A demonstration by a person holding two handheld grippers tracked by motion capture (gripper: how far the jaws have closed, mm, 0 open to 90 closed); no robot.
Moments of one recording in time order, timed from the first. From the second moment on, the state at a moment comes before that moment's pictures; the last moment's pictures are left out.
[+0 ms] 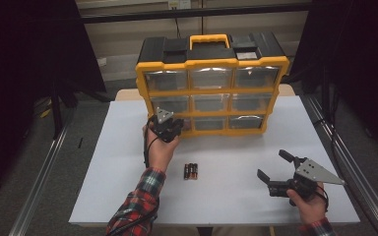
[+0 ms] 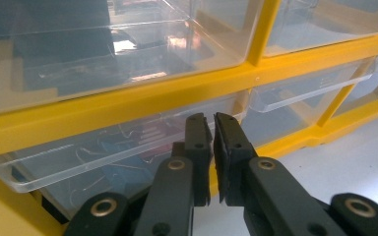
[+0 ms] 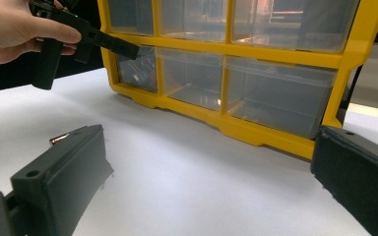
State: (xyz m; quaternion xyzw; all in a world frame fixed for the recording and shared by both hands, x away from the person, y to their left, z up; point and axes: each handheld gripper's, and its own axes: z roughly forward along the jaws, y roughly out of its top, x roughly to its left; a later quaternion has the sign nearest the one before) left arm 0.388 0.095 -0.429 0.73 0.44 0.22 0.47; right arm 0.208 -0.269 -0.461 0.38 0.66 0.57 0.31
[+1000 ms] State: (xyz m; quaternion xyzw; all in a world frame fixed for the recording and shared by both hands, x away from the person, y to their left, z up) left arm 0.375 0.075 -0.432 0.71 0.46 0.25 0.48; right arm 0.208 -0.269 -0.461 0.38 0.66 0.57 0.30
